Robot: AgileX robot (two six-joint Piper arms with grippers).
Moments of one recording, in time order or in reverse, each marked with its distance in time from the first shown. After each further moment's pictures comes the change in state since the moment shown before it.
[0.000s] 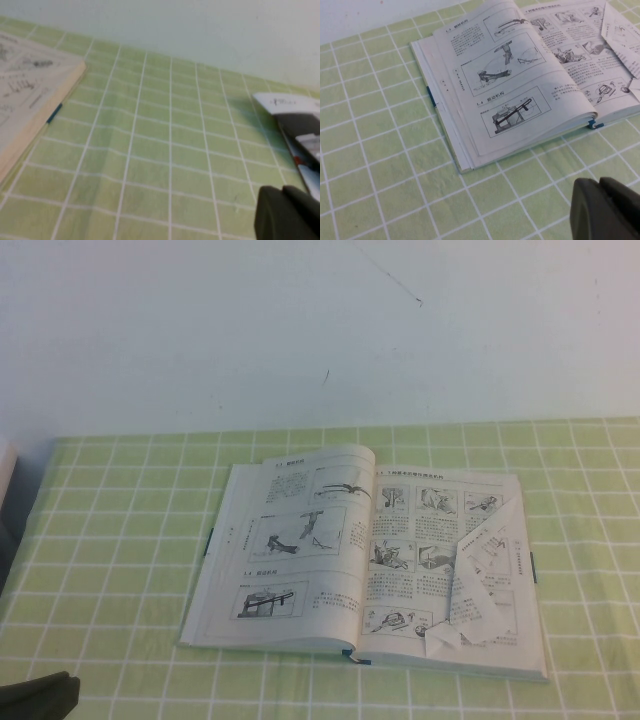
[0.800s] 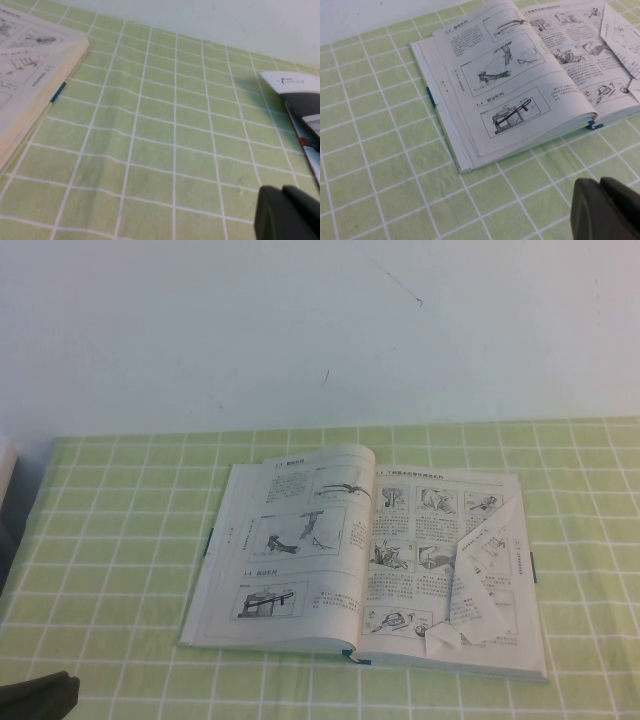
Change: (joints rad) right arm 0.000 -0.005 -0.006 -0.013 0.087 0.012; left arm 0.000 -0.001 0.000 0.000 0.000 0.000
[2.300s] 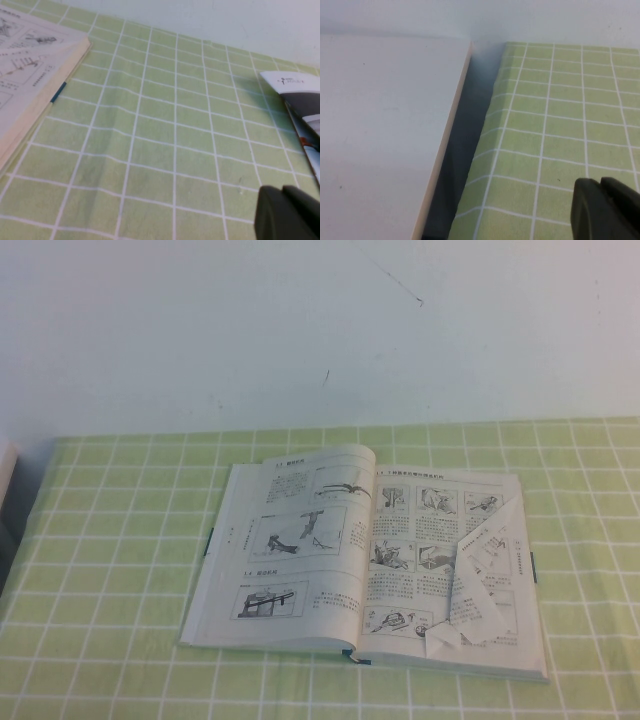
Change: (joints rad) right arm 0.000 0.000 0.000 -0.001 0.000 0.000; left arm 0.767 -0.394 0.470 -0.116 -0.290 0.128
